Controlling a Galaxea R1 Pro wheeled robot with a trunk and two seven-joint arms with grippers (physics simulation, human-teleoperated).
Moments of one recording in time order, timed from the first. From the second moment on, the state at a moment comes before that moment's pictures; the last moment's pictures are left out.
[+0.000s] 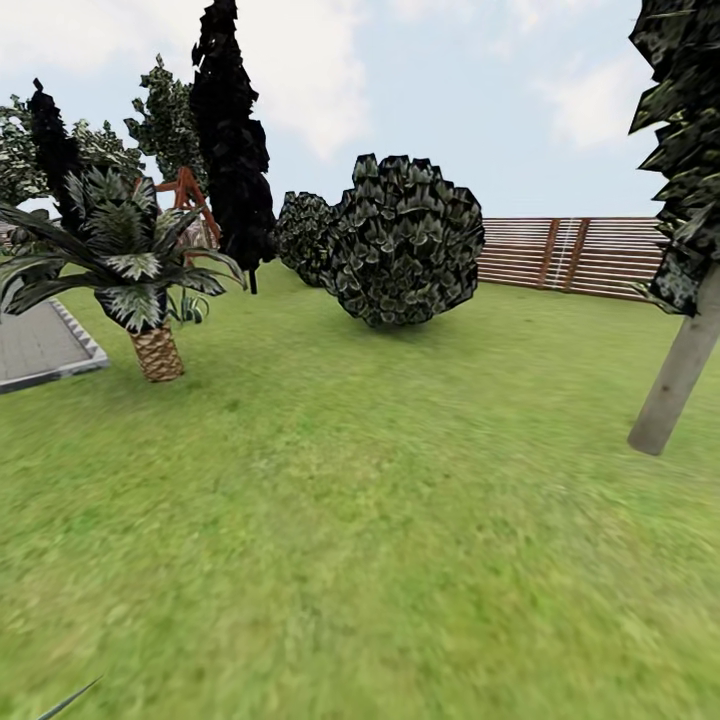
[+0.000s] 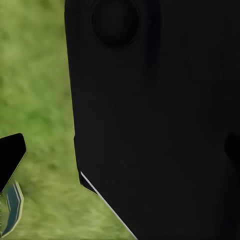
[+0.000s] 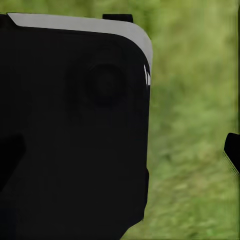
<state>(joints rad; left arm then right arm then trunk) 0.01 0.00 0.00 -0.02 0.00 0.01 0.00 -0.07 -0.03 0.00 0.01 0.01 0.00 -0.01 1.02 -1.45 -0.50</state>
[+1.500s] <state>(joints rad) 0.01 0.00 0.00 -0.02 0.00 0.01 0.00 -0.07 -0.03 0.00 0.01 0.01 0.00 0.00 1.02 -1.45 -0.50</state>
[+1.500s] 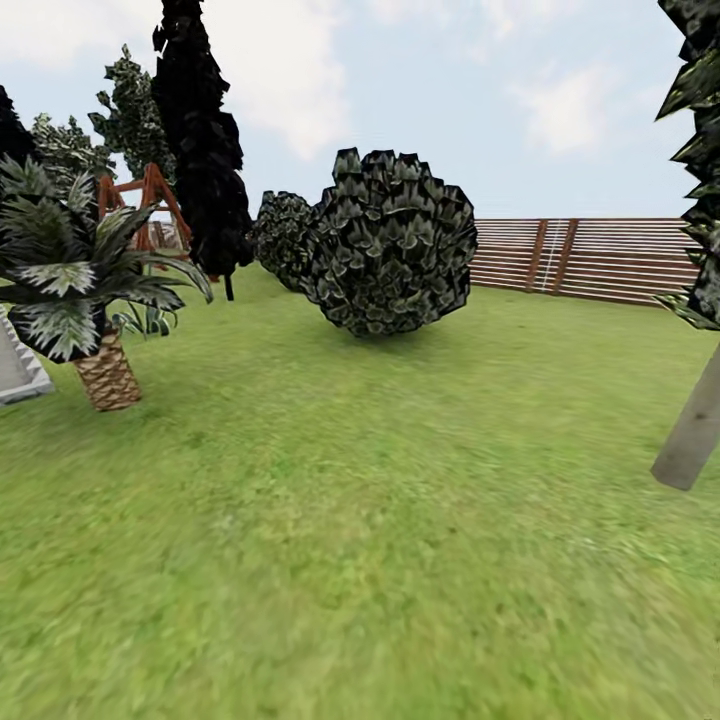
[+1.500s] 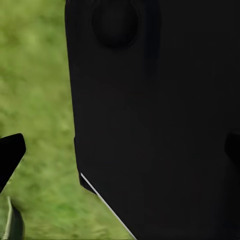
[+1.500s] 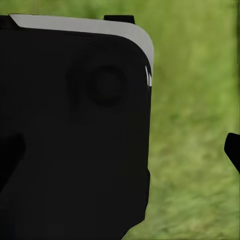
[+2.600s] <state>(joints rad) 0.01 0.00 0.00 -0.02 0.00 0.01 0.00 -0.07 -0.03 0.00 0.01 0.01 0.00 0.00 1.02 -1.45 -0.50</state>
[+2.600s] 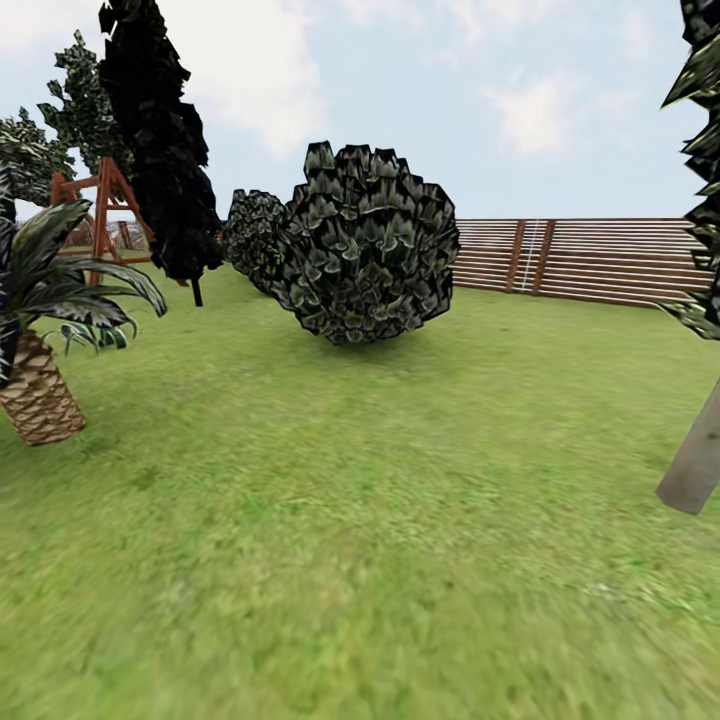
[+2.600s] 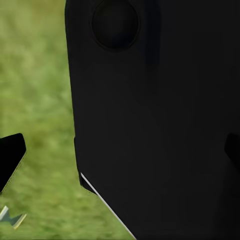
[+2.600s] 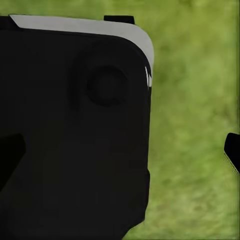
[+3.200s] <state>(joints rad) 0.01 0.00 0.00 -0.02 0.00 0.01 0.00 -0.07 -0.03 0.00 0.01 0.01 0.00 0.00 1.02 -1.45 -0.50</state>
